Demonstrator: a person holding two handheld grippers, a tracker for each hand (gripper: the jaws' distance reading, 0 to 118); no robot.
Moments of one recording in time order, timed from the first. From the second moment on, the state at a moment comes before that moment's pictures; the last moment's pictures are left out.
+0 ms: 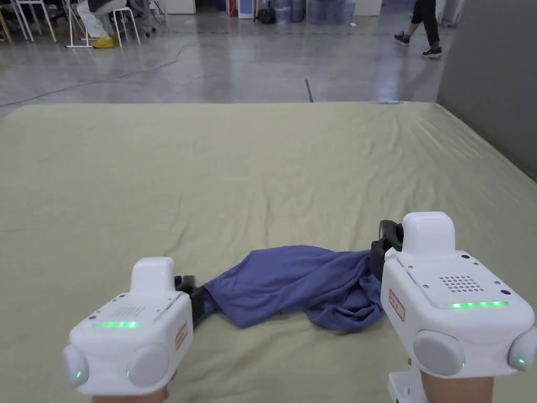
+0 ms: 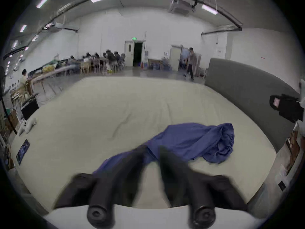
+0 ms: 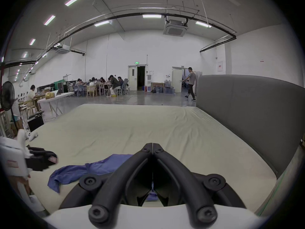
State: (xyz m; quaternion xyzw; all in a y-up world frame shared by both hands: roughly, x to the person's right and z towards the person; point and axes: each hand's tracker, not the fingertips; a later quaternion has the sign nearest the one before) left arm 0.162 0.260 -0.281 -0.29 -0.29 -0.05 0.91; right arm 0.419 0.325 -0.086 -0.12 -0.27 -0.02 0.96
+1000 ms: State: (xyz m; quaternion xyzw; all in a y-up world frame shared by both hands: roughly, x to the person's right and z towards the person) left arm 0.250 0.210 -0.389 -0.40 -0.32 -0.09 0.85; right arm 0.597 0.214 -0.151 -0.38 -0.29 -0.17 0.86
